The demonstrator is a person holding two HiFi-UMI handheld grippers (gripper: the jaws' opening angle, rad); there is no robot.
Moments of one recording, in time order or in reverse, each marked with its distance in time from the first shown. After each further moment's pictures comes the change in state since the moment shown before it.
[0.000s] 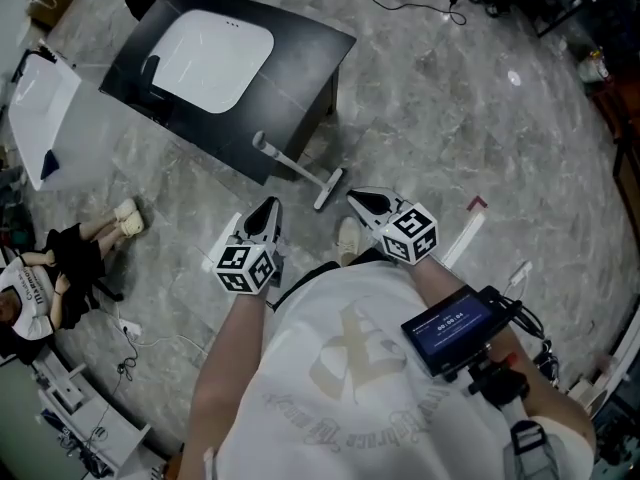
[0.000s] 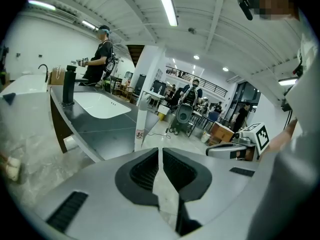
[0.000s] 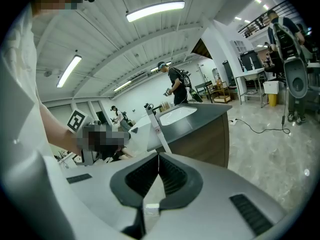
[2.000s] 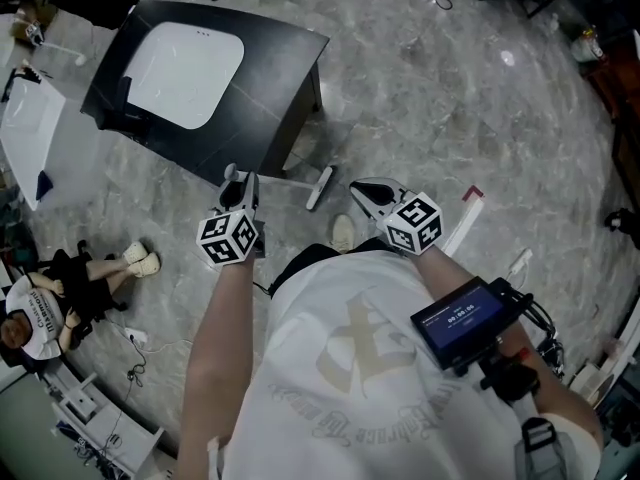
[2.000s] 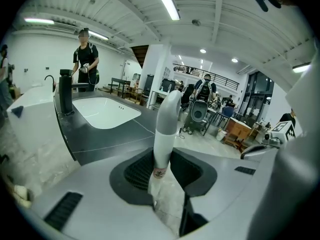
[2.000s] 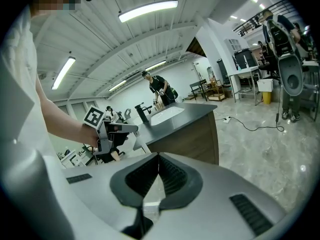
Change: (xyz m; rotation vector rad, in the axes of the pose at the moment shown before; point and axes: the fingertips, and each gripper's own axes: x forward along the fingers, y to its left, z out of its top) left arm 0.074 0.045 0.038 0.036 0.011 0.157; right arm -0.026 -0.061 0.001 0.035 0.019 -0.036
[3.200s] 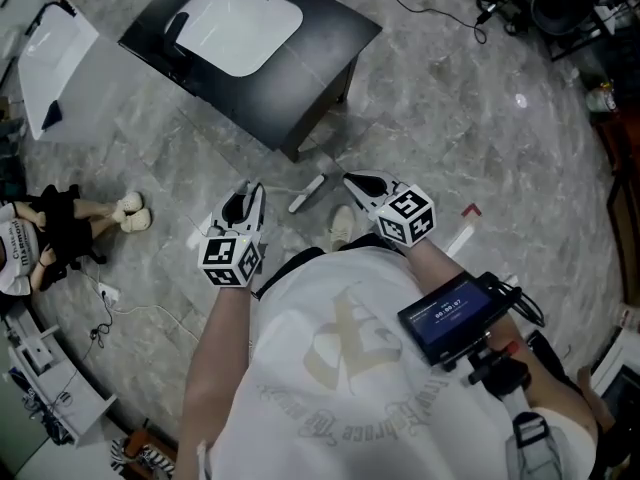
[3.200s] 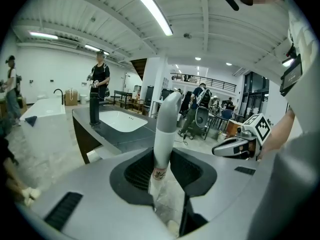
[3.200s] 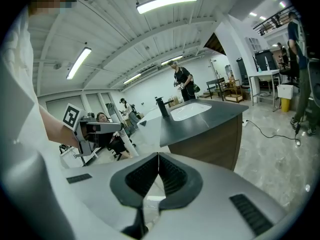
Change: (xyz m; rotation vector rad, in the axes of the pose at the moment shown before) left arm -0.150 -0.001 -0.034 0.056 -0.114 0.040; right arm 0.036 0.093 -0.007 -0.128 0.060 0.125
